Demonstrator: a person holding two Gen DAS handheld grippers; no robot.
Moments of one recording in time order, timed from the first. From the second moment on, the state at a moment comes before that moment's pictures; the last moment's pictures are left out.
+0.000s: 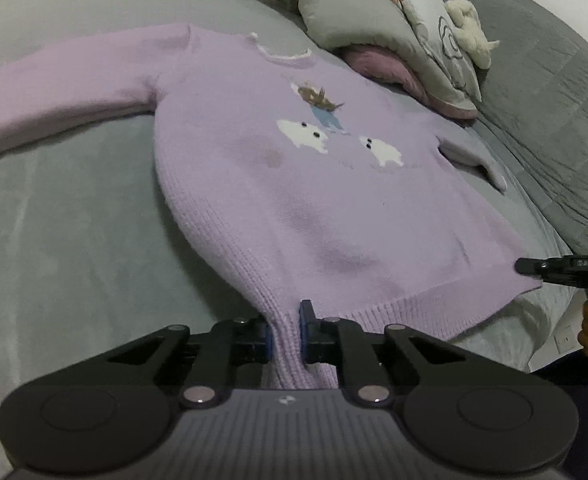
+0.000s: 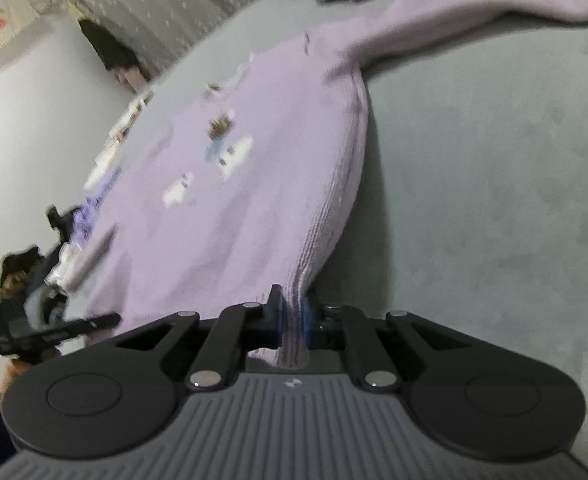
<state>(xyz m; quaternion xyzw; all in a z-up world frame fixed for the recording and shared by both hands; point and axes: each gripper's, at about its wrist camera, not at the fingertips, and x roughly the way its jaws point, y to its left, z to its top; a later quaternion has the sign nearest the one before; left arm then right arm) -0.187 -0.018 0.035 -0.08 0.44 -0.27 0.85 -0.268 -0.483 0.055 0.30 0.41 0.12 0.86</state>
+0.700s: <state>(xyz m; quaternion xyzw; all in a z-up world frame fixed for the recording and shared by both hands) -0.178 0.041 0.076 -0.04 0.39 -0.20 0.90 -0.265 -0.522 0.101 0.21 0.43 0.01 0.88</state>
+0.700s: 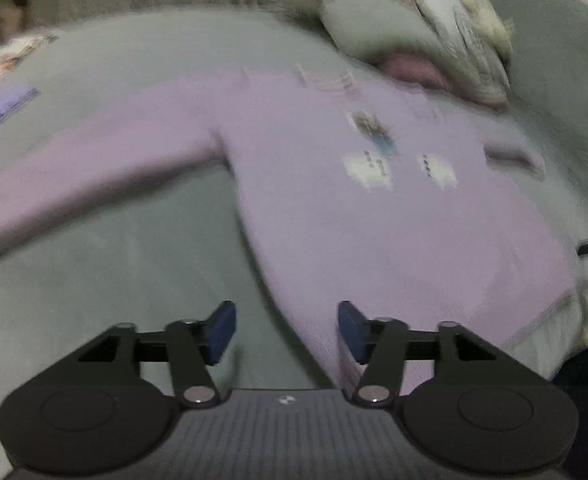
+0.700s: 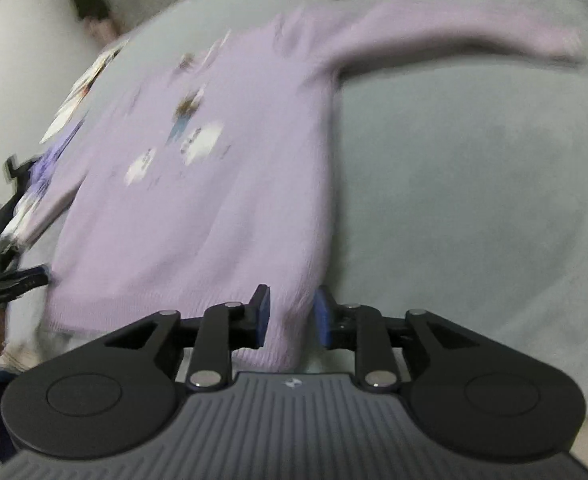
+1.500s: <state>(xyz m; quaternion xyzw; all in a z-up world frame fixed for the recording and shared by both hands) -0.019 -0.062 0.034 0.00 0.37 -0.11 0.92 -0.144 -0.767 -0.011 0.44 0.19 -0.29 0.83</state>
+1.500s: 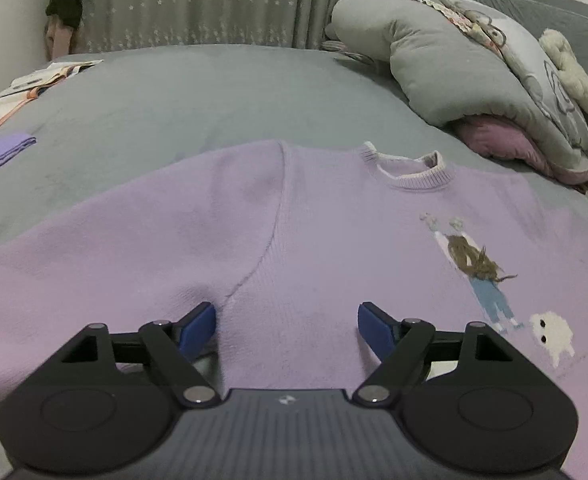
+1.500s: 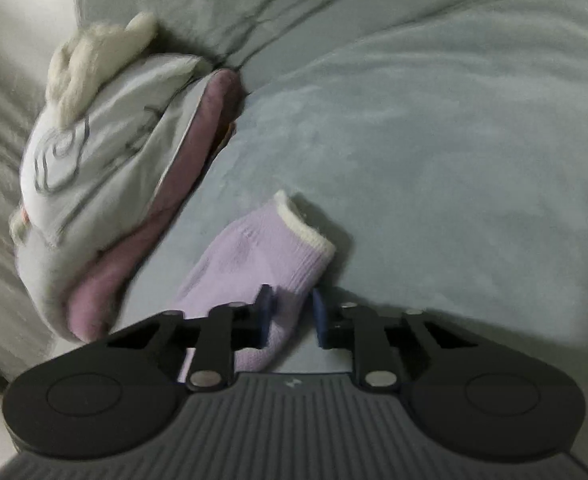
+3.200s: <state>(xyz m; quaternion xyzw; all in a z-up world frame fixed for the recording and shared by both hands) 0.001 0.020 0.061 -0.03 0.32 0.00 0.95 -0.040 -0.571 0.065 0.08 0.33 -0.11 0.93</state>
